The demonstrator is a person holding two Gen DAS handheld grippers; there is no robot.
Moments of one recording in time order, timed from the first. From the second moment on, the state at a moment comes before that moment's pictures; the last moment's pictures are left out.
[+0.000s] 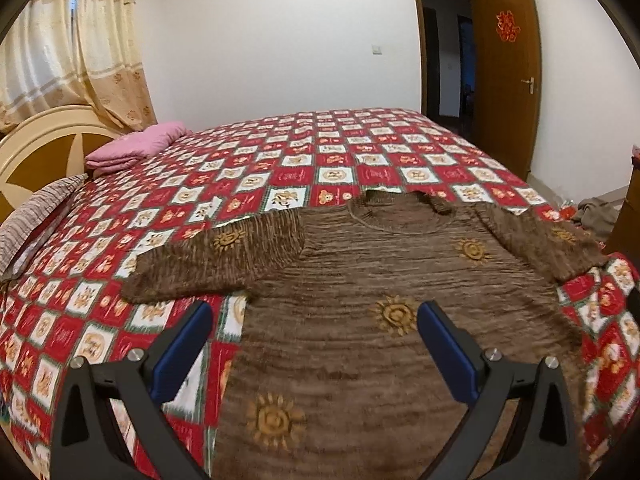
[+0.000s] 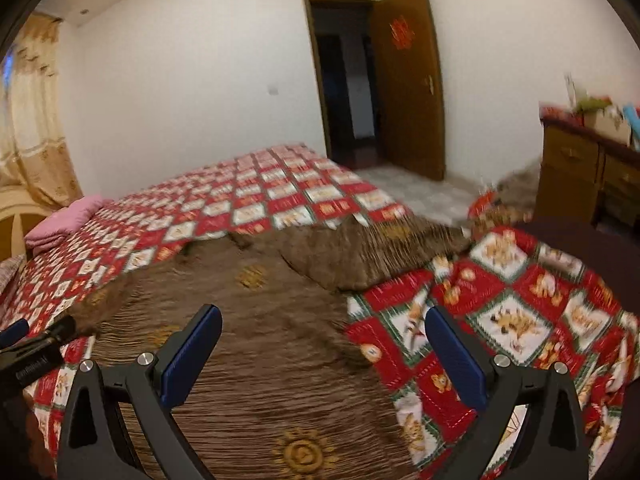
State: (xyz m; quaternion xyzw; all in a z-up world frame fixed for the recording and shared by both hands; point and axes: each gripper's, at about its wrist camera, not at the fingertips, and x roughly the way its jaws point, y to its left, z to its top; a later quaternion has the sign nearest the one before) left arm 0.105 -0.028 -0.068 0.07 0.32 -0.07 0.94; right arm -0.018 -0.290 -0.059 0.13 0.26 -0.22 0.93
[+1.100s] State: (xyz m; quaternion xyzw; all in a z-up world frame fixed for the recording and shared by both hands) left arm 0.212 0.017 -0.167 -0.03 0.42 0.00 0.91; right arm 0.106 -0.572 -0.150 0.47 0.34 -0.30 0.76
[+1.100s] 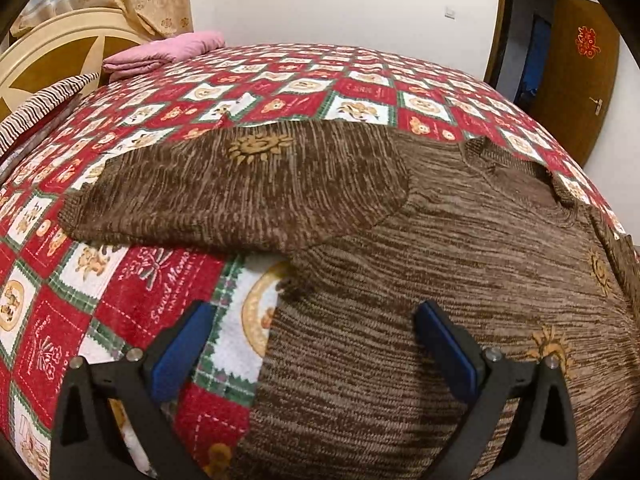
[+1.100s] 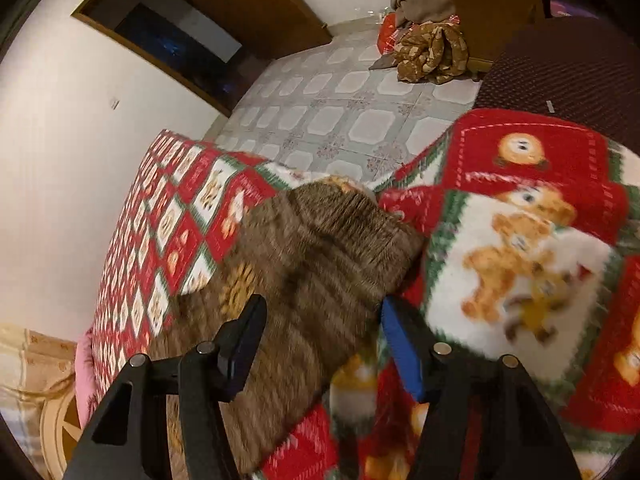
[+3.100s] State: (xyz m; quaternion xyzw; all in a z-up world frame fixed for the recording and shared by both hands) left arm 0.206 -0.047 -0.106 -0.05 0.36 -0.26 0.90; right arm 0.115 -0.399 -0.124 0.25 0.32 -0.09 0.91
